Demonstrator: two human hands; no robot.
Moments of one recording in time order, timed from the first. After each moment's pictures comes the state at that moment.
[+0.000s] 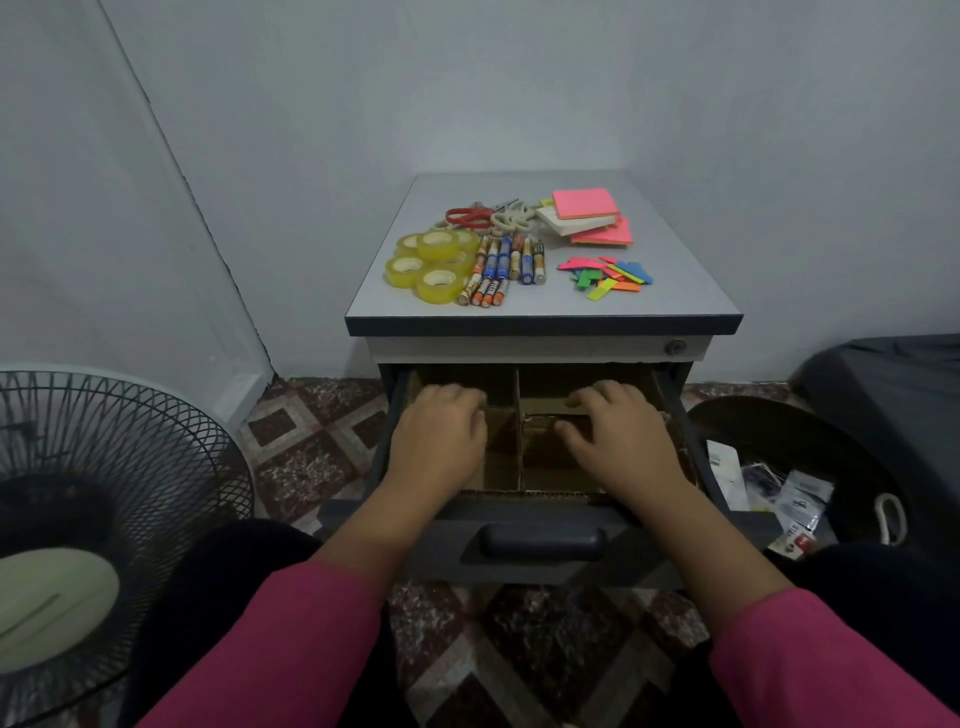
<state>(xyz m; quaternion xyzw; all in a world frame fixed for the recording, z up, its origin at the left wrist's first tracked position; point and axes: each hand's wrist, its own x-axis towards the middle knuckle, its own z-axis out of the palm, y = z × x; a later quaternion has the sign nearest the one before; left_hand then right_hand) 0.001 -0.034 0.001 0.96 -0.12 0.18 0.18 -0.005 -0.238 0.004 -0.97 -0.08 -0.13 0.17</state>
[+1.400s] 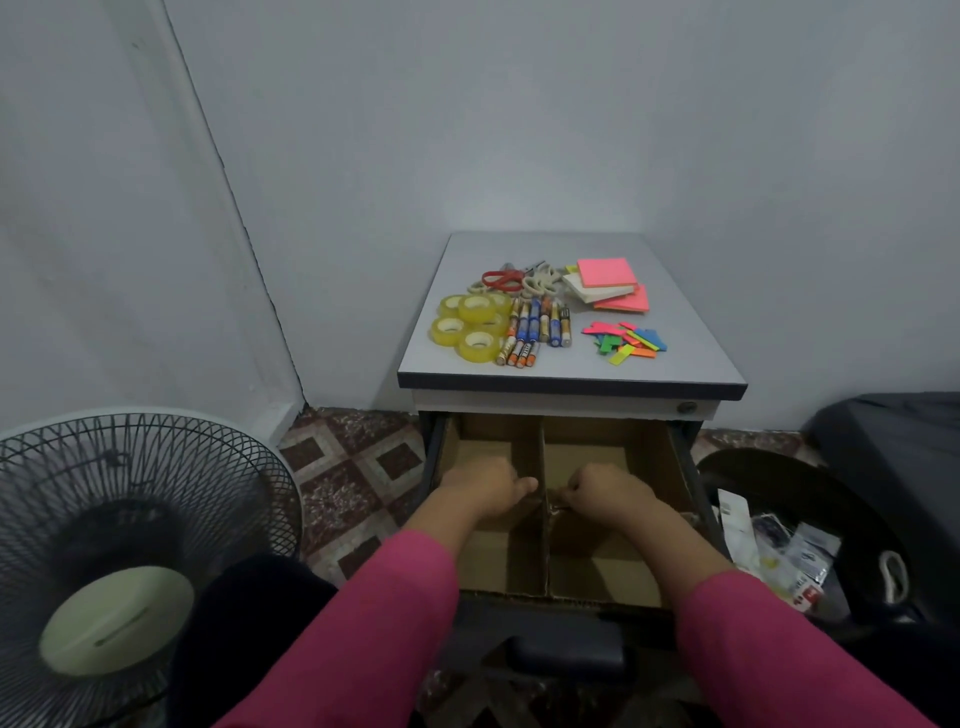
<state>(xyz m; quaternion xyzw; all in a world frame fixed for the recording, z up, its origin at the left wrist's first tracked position) 0.014 -0.045 0.034 0.97 -0.05 -0.20 0.11 0.013 -0.206 0.022 -0.97 -0.02 0.20 0.13</state>
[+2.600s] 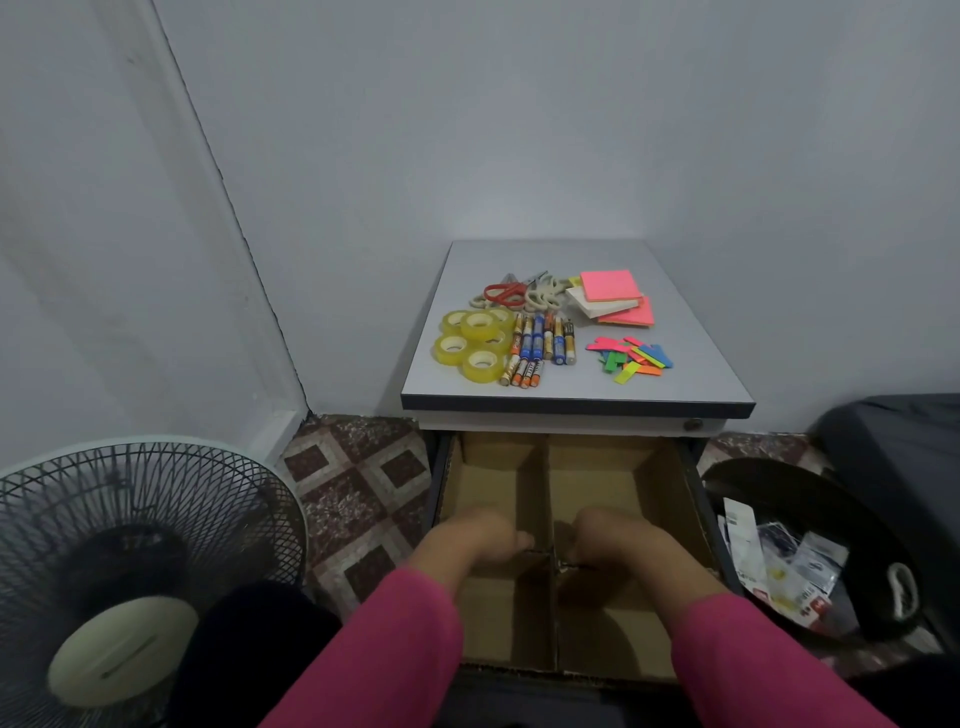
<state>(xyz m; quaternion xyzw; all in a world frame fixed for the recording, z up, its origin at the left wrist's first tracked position) 0.005 -0.038 0.018 0.95 -0.04 -0.30 0.11 0.005 -0.197 0.024 -0.95 -0.02 0.31 0.09</state>
